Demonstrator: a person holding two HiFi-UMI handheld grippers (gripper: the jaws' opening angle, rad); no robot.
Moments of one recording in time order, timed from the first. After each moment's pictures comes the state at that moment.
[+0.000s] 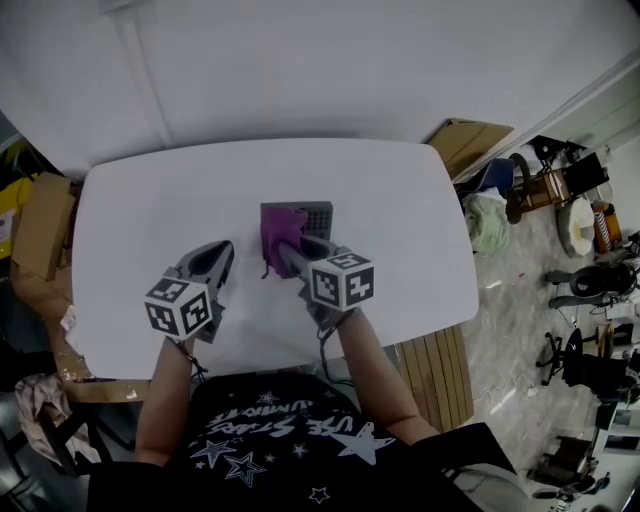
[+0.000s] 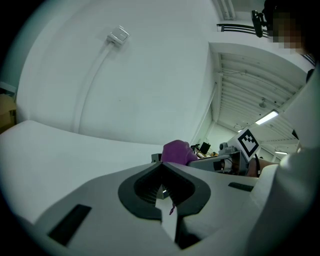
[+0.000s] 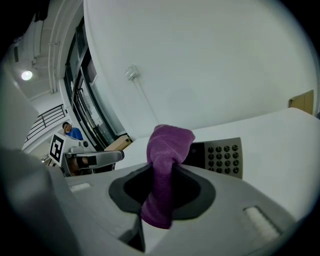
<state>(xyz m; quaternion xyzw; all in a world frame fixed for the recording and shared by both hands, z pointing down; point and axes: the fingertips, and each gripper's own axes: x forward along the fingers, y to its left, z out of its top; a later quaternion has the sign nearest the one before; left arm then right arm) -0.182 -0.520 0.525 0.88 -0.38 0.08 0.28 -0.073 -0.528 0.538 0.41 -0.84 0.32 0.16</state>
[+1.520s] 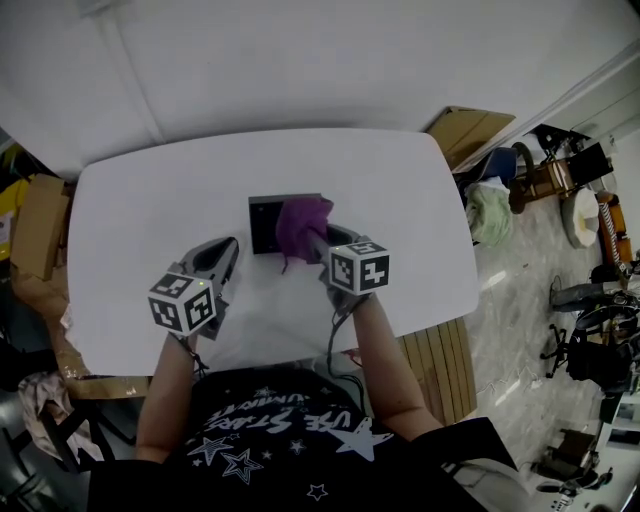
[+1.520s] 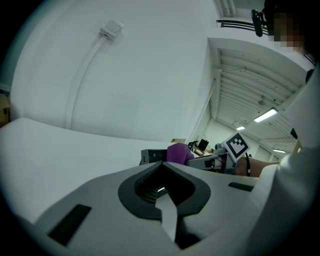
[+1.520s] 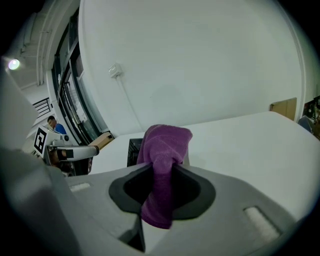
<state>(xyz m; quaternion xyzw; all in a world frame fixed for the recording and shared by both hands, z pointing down) -0.146 -0.518 0.533 0.88 -0.37 0.10 0.29 0.014 -0.542 0.568 0.48 -0.80 0.31 0.19</state>
